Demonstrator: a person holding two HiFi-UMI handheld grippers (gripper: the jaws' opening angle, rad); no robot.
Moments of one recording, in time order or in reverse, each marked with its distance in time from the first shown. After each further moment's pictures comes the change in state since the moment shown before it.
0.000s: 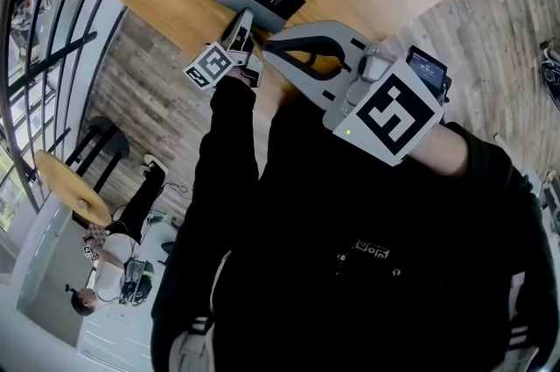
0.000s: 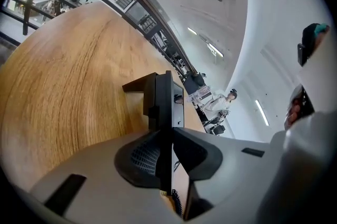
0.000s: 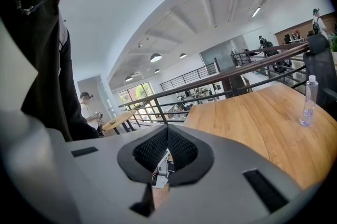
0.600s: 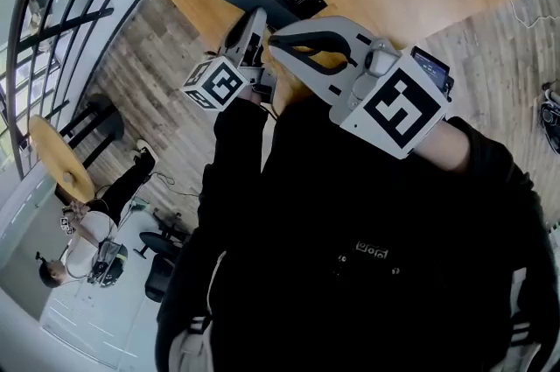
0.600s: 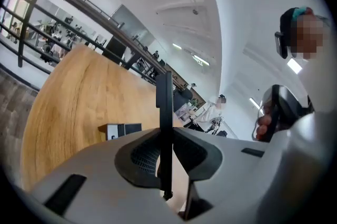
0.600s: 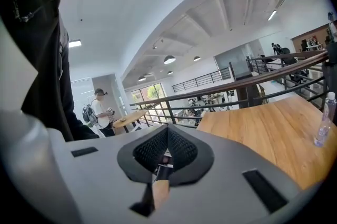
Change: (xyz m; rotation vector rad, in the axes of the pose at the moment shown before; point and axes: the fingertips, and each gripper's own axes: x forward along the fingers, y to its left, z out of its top) left arm -0.073 -0.127 0.050 0.158 -0.189 0.001; right arm -0.003 0.036 0.028 -0.110 -0.042 0.125
